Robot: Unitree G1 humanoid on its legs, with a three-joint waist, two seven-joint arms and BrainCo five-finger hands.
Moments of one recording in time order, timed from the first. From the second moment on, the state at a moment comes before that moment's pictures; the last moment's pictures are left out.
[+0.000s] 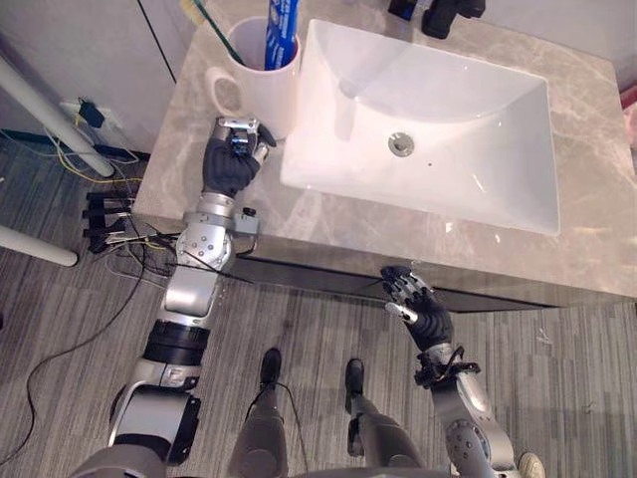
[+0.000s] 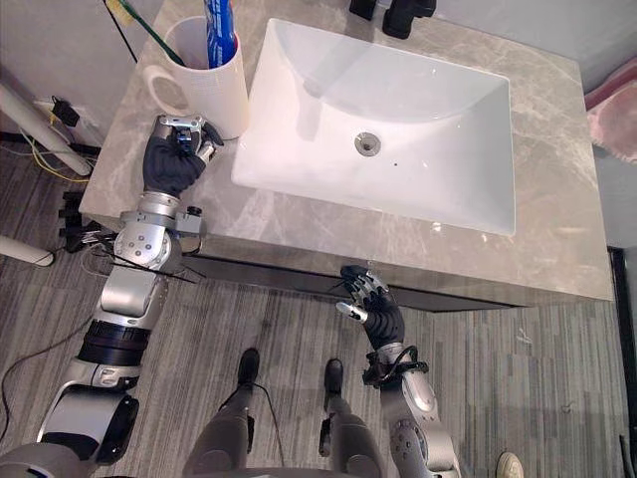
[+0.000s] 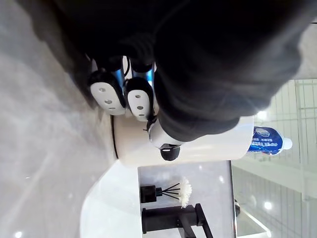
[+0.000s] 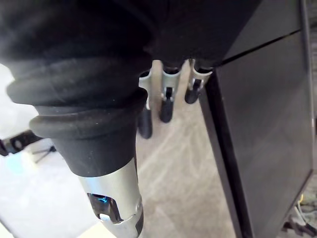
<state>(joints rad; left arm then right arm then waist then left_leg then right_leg) -0.57 0.38 -0.07 0.10 -0.16 -0.12 0.13 0.21 -0.05 0.14 -0.14 0.58 -0.06 0.15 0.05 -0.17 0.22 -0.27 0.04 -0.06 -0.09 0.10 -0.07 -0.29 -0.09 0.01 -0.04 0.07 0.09</state>
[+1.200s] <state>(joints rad) -0.44 0.36 -0.12 0.08 -0.18 -0.06 0.04 0.23 -0.05 0.17 -0.09 0.56 -0.03 0.16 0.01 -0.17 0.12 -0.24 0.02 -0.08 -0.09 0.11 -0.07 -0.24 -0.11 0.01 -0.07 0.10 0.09</state>
